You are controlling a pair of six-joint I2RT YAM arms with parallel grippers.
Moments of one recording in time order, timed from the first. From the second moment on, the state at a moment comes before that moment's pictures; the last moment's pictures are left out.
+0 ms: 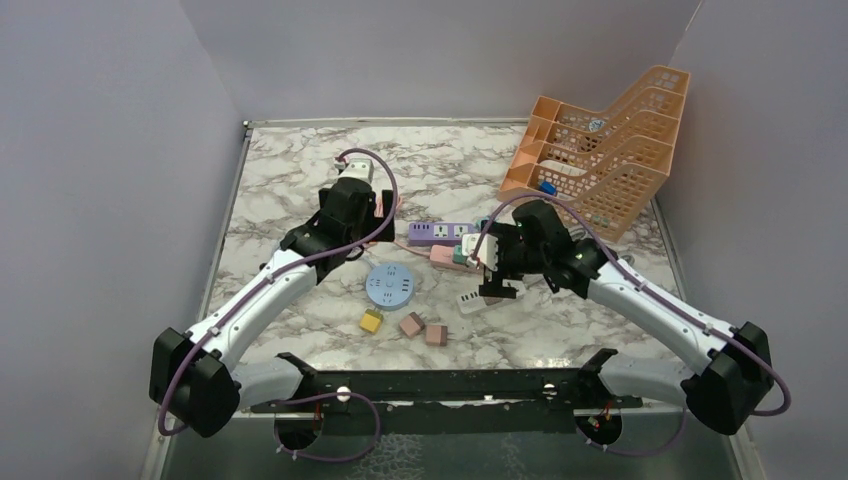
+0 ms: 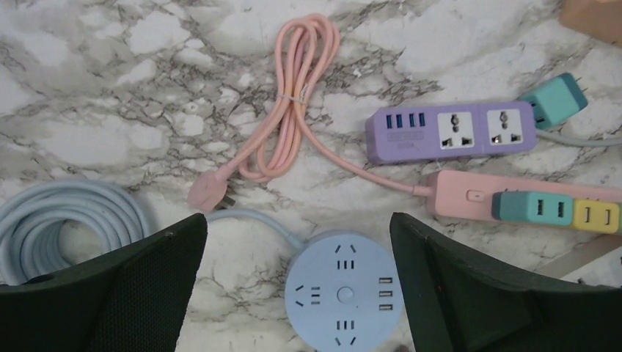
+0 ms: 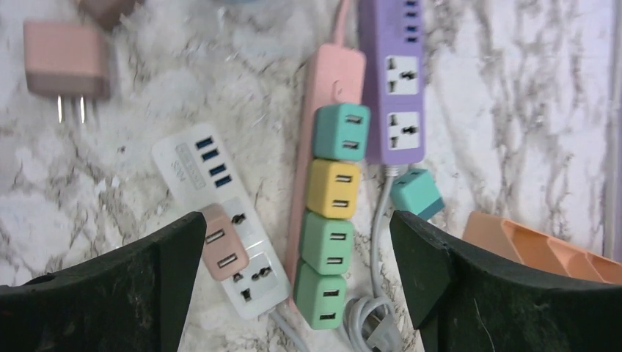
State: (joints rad) left arm -0.54 1.18 0.96 -0.40 -0.30 -0.34; right arm 0.67 1.18 0.88 -0.55 -0.33 -0.89
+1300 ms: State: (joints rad) left arm -0.60 1.34 0.72 -0.76 0.10 -0.57; right arm 0.67 0.97 0.80 -0.23 -0.07 0.61
